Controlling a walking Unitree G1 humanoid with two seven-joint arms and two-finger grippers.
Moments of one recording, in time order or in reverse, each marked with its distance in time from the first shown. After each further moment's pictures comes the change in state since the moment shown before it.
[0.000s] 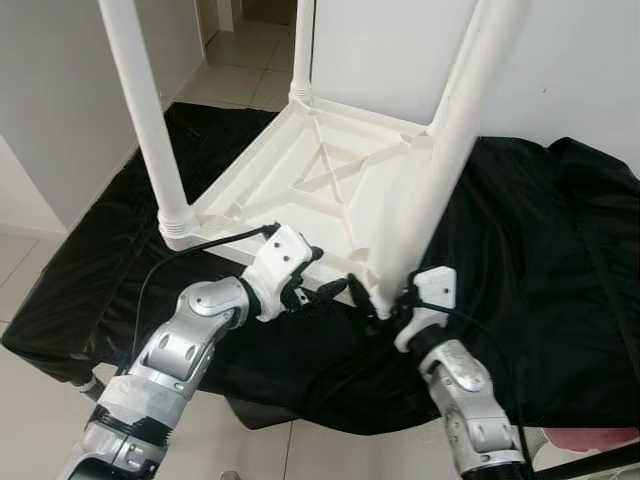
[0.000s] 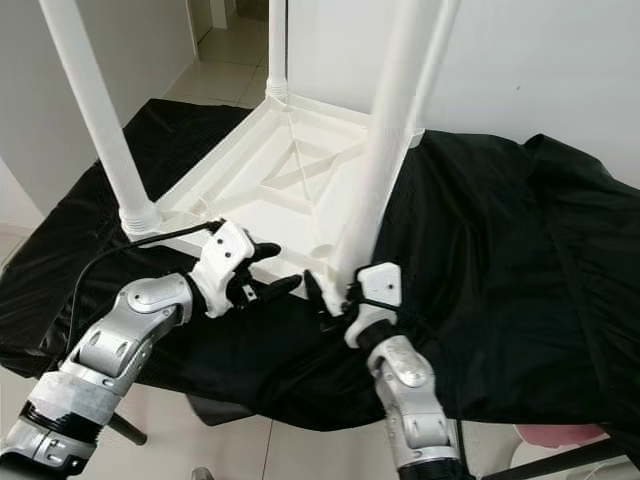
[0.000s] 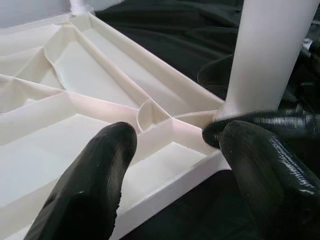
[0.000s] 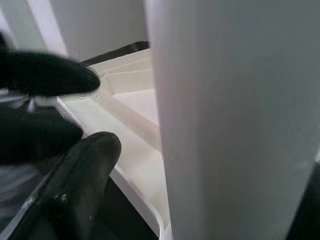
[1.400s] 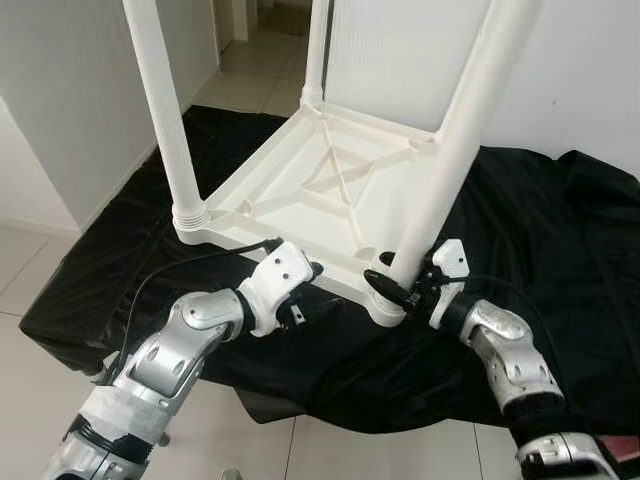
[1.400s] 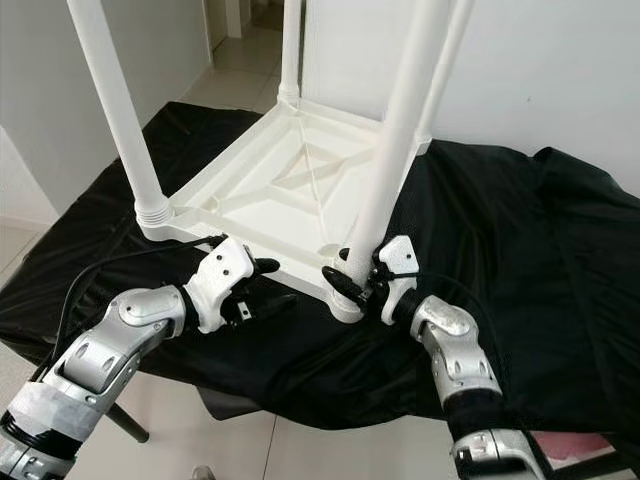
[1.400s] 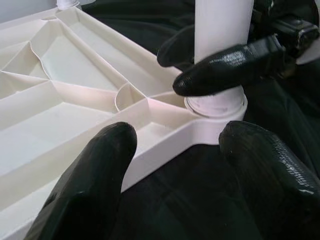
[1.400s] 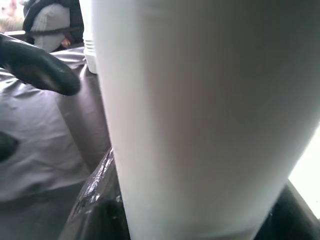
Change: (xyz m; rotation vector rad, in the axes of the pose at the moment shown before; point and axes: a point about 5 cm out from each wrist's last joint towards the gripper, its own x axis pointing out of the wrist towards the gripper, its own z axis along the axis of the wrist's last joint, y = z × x) left arm -0.005 -0.017 -0.006 0.035 0.040 -0.078; right arm 0.008 -0.049 0.005 -0.087 0.089 0.293
